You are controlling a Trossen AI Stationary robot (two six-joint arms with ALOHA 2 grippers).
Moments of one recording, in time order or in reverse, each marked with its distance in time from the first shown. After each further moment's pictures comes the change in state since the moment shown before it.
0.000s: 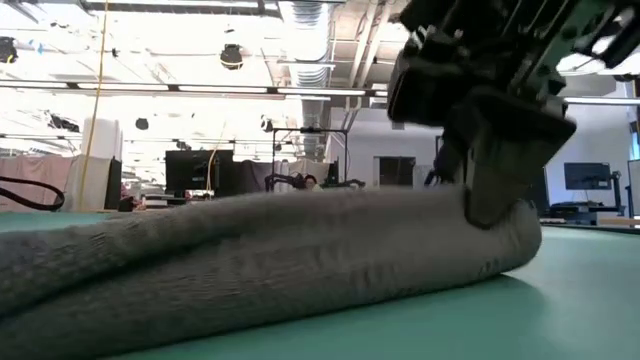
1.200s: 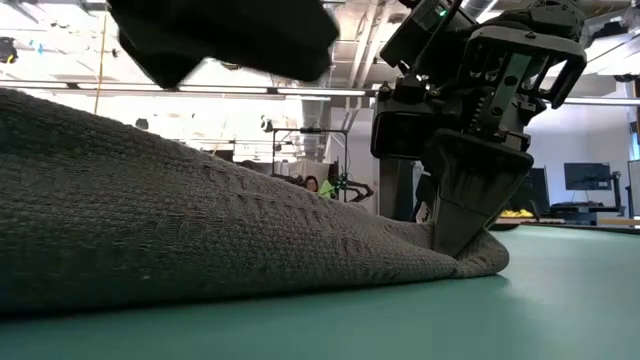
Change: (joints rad) left arm 0.260 -0.180 0.002 0.113 0.190 0.777; right arm -0.055 0.095 -0.001 0.041 0.007 0.061
